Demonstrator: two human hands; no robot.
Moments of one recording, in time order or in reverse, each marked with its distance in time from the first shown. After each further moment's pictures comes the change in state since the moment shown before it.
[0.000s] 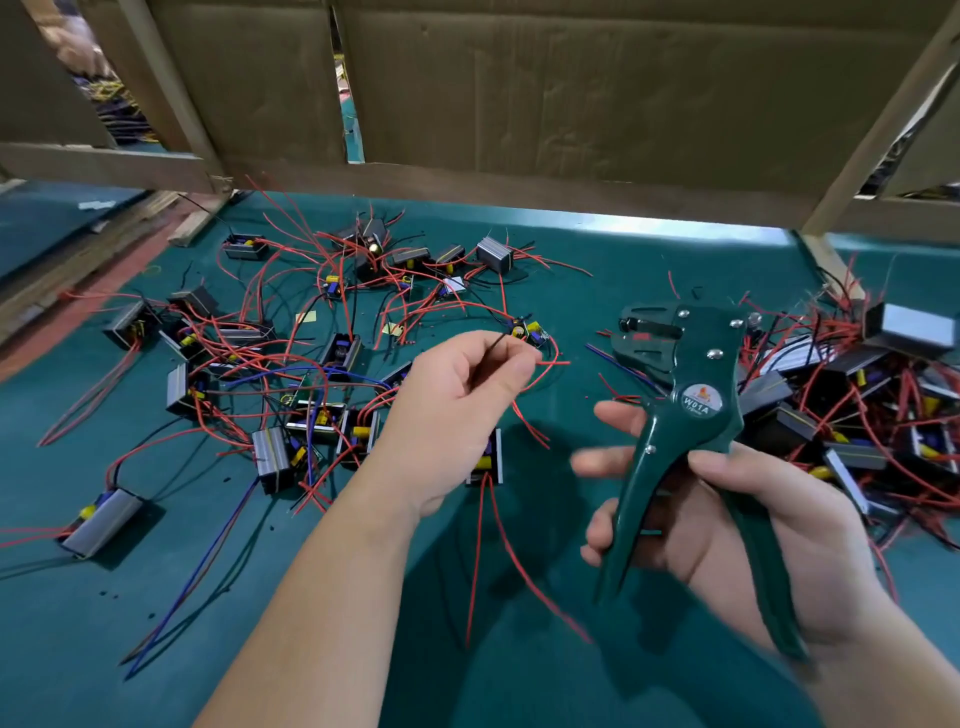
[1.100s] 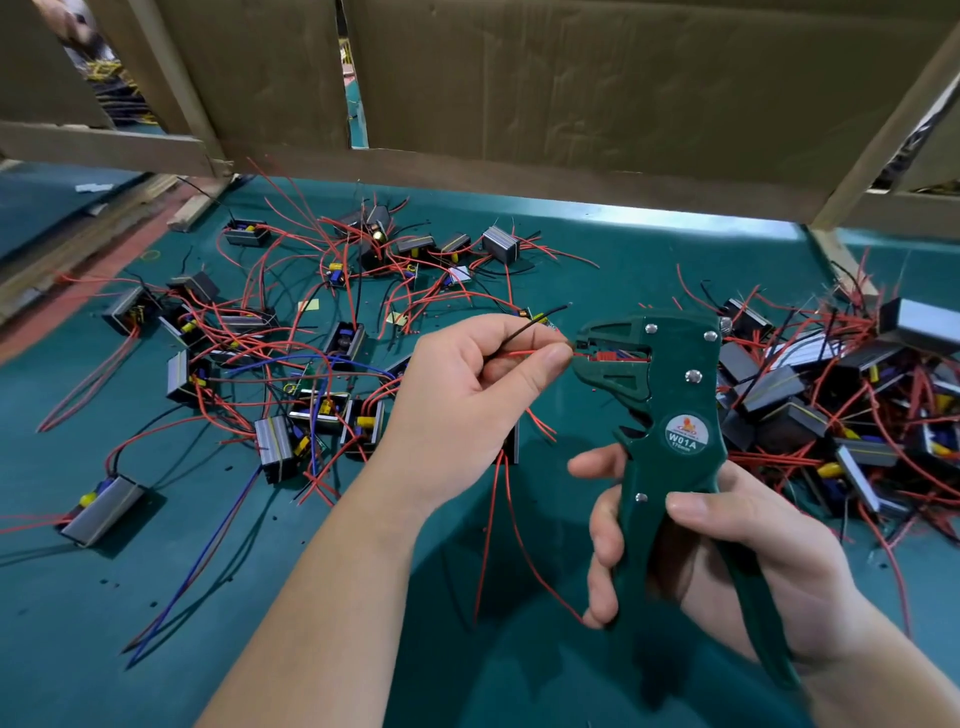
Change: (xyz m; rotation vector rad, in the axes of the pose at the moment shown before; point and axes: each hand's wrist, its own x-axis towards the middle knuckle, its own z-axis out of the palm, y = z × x) left_hand -0.006 0.011 0.000 -0.057 -0.025 0.078; right_hand 0.003 0.012 -0.004 -0.063 -0.197 0.109
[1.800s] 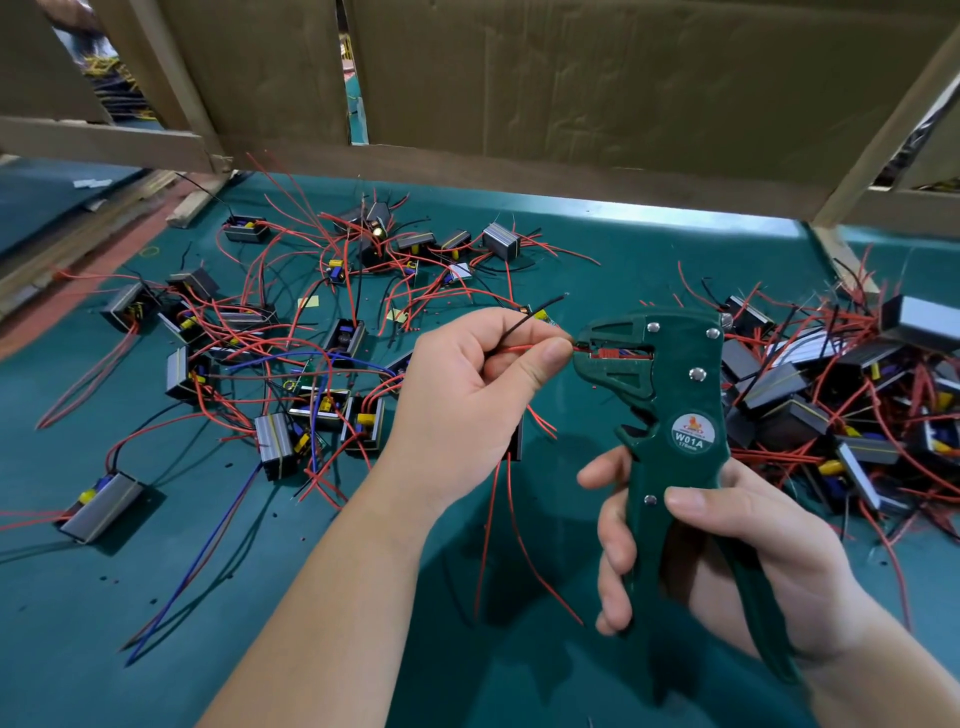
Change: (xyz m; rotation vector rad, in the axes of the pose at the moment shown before) left_hand -0.001 0.002 0.003 0.025 0.047 0.049; right_hand 0.001 -0.002 0.001 -0.031 -0.002 0.021
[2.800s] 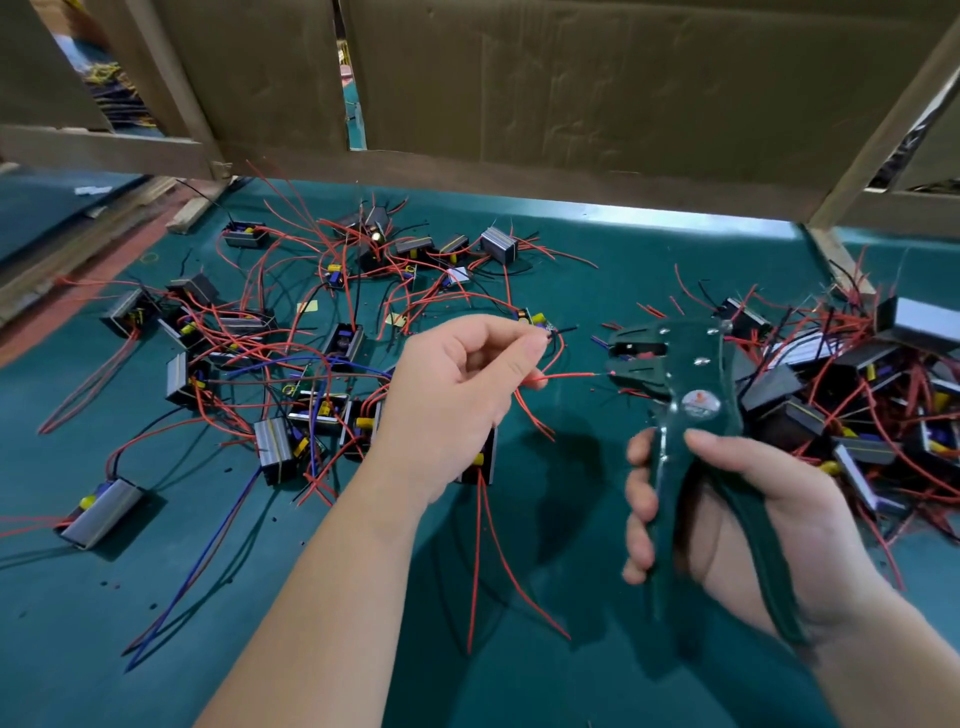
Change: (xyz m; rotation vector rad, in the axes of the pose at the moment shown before) left_hand 0.008 -0.016 -0.007 -0.080 0.022 -0.132; right_hand -0.001 -0.009 -0.007 0.100 0.260 0.011
